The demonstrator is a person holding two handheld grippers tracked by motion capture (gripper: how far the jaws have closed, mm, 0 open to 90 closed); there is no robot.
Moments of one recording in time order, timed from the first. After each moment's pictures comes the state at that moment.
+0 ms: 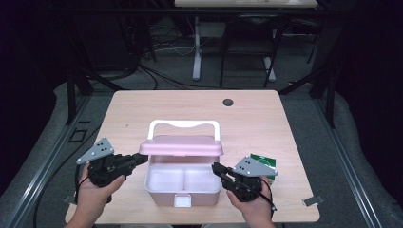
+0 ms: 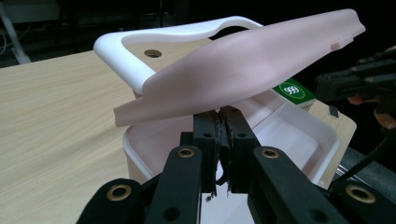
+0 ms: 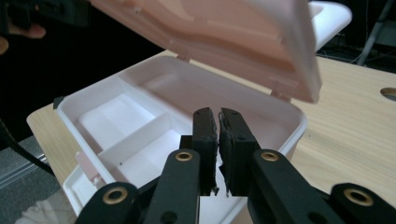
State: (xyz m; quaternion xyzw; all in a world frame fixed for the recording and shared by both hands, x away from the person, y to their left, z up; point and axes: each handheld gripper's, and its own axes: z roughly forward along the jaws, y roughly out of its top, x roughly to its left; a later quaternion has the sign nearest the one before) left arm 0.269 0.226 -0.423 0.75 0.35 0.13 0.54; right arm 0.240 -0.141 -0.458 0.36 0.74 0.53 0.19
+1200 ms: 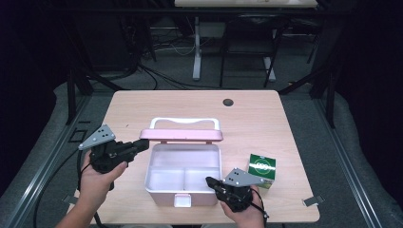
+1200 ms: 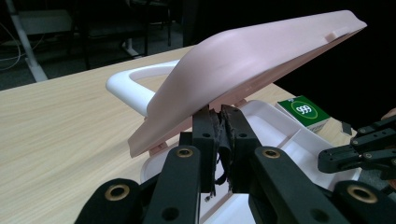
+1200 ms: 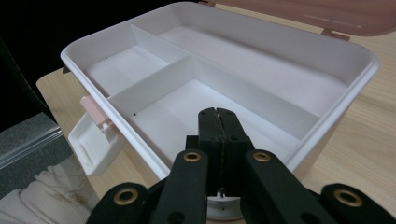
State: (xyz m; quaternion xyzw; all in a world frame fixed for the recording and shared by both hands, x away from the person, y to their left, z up) left arm 0.292 0.221 -0.406 0.75 0.35 0.15 0.54; right arm 0.232 -0.128 -0.497 0.35 0.78 0.50 0.15
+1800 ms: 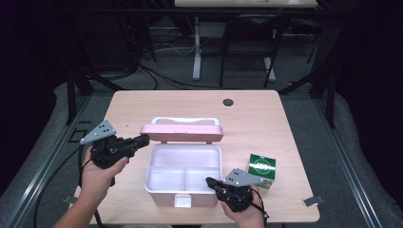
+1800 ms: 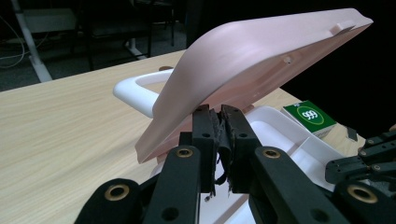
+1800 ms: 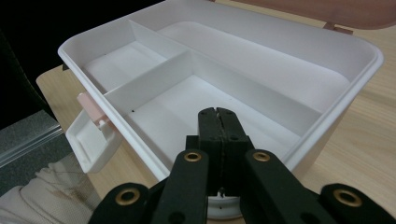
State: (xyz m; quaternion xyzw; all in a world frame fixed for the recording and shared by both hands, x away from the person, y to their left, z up) left arm 0.301 0.221 -0.403 0.74 0.36 0.15 0.54; right arm 0.233 -0.128 -0.499 0.35 0.78 0.50 0.15
